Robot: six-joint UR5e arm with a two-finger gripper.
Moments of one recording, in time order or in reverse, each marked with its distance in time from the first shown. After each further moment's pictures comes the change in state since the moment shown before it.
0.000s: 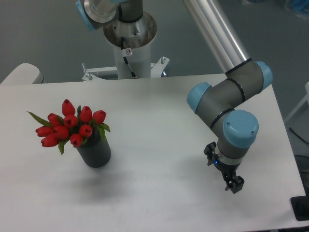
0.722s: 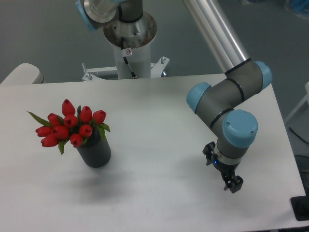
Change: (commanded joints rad) arm 0.000 0.028 -0.034 -0.005 -0.044 -0.017
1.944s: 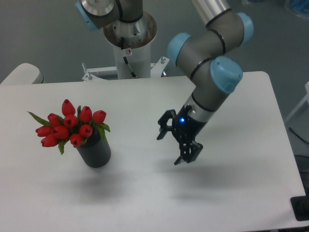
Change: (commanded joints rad) arm 0.038 0.357 -0.284 -0.176 -0.565 -0.002
